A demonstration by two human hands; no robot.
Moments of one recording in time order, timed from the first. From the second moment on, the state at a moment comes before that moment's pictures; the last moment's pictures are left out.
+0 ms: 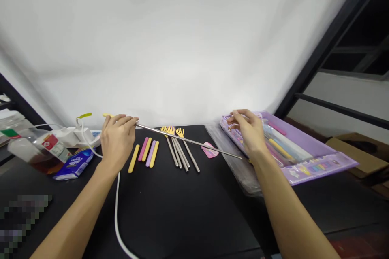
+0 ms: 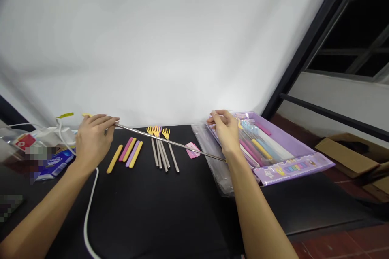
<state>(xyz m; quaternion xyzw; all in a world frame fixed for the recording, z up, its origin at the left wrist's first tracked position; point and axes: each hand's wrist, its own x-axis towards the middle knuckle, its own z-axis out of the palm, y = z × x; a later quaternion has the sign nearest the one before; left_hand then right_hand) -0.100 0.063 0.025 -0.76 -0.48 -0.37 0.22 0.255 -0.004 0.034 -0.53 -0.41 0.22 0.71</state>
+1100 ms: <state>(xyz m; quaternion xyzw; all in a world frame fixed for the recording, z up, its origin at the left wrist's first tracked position) -0.015 0.004 0.005 -0.90 -0.28 -0.21 0.26 0.183 -0.005 0.013 -0.41 -0.42 0.48 0.65</state>
